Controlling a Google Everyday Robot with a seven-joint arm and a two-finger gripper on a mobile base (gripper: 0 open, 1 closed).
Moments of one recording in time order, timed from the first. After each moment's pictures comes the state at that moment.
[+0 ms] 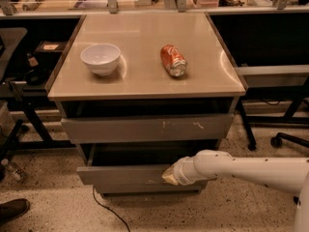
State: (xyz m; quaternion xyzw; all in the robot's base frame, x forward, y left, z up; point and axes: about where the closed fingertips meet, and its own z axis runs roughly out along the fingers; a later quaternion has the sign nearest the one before) arm 0.530 -0.057 0.430 -0.48 0.82 0.17 0.26
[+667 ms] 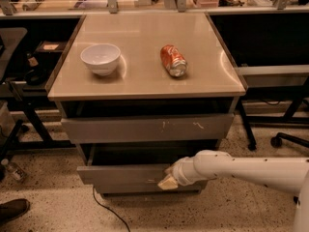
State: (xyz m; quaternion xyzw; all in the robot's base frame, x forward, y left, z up) arm 0.530 -0.057 0.430 -0.48 0.82 0.17 0.26
